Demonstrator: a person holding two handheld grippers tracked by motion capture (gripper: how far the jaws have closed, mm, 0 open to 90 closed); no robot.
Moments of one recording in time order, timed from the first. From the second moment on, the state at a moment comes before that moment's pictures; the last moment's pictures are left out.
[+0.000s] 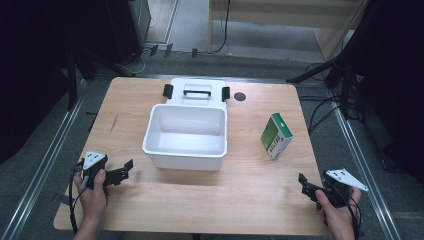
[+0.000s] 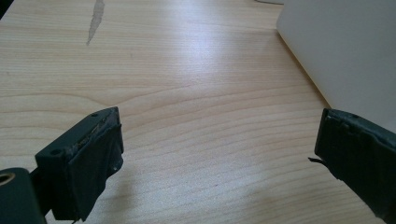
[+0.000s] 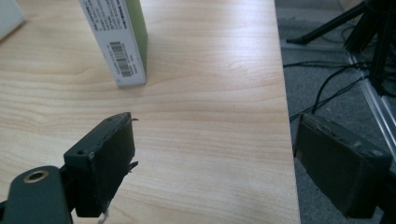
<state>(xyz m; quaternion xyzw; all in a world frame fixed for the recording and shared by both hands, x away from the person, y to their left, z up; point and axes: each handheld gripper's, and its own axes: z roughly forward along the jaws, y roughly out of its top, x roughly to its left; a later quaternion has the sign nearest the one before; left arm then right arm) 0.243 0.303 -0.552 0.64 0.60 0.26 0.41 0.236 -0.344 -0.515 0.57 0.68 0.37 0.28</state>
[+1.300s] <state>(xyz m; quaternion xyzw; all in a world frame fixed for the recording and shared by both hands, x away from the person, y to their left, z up) 0.244 0.304 -0.552 0.64 0.60 0.25 0.41 0.316 -0.276 -0.426 0.49 0.86 0.09 0.11</state>
